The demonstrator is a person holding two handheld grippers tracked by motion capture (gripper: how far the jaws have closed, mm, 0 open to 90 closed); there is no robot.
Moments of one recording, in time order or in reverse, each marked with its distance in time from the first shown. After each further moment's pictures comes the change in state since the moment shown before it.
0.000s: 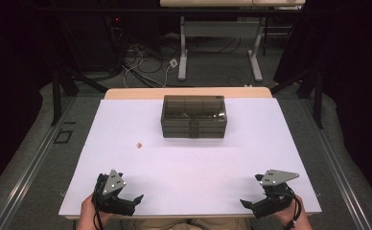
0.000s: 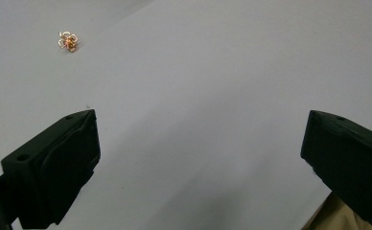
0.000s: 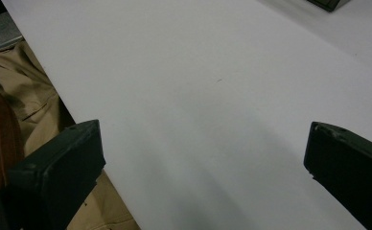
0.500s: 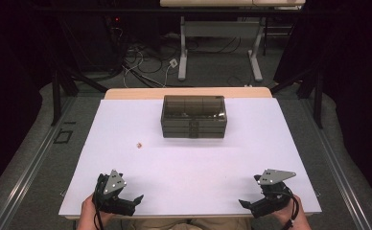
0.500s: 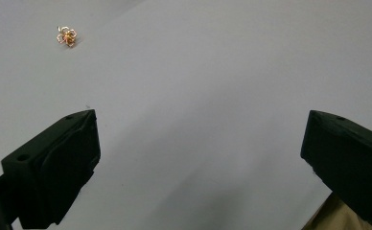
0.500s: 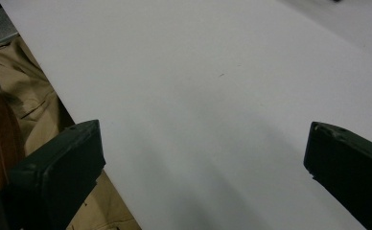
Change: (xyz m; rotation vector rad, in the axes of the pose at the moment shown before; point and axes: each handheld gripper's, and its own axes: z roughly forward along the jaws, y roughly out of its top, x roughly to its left) left arm 0.000 0.000 0.001 0.022 0.003 0.001; right arm 0.001 0.002 0.005 0.045 0.003 0.013
